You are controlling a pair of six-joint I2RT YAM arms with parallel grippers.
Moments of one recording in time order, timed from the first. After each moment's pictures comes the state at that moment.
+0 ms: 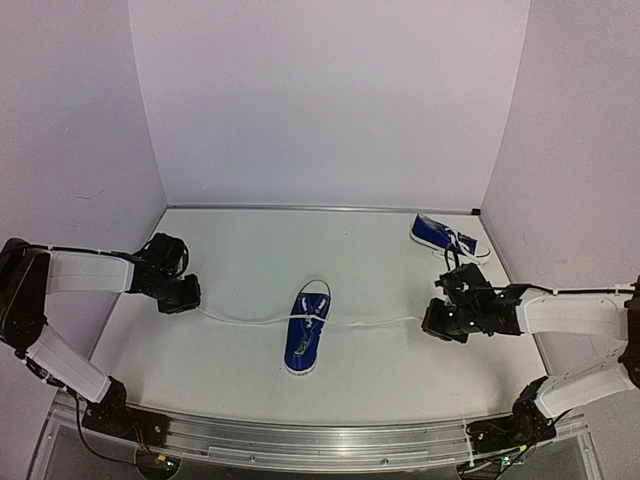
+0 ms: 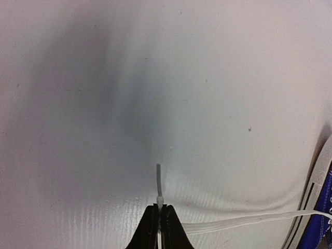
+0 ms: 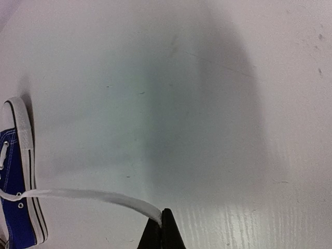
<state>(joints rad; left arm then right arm) -0.34 1.45 0.70 -0.28 -0.01 -0.58 0.65 1.25 0.57 -0.28 0.12 0.90</state>
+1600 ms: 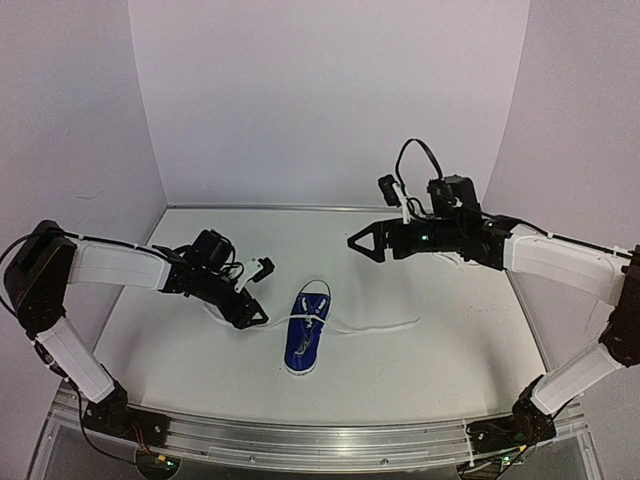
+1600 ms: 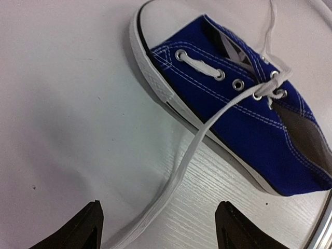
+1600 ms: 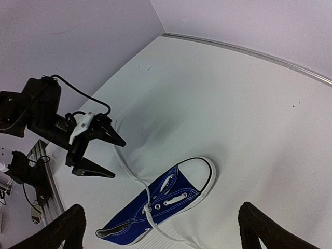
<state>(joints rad) -0.63 1.58 0.86 -0.20 0.30 0.18 0.65 1.46 1.12 -0.13 -0.36 0.25</state>
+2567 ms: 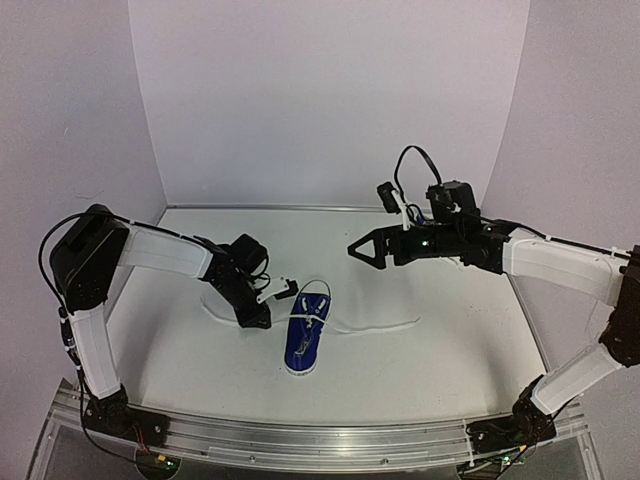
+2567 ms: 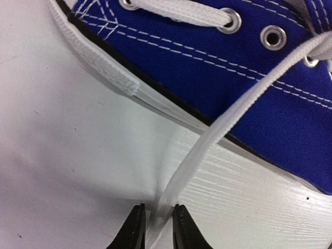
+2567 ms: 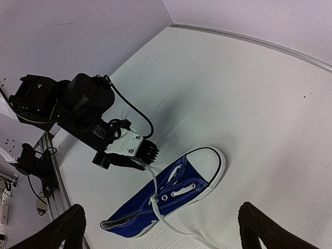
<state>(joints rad) -0.70 1.89 1.13 -0.46 0.23 0.43 0.65 1.46 1.09 -0.13 -0.40 0.25</state>
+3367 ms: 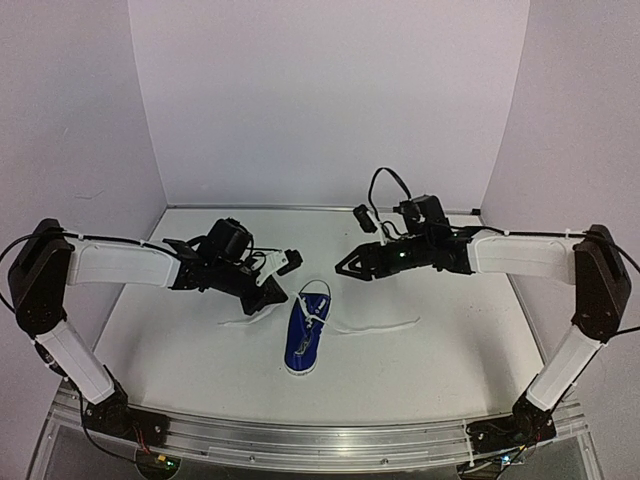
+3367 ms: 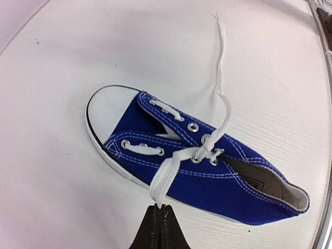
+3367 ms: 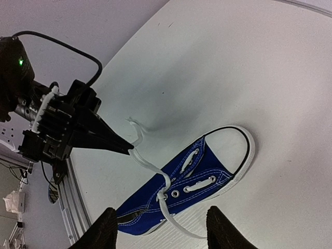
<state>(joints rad) -0.75 1.62 0.98 -0.17 0.32 0.36 0.65 1.65 1.13 -0.07 -0.54 0.29</state>
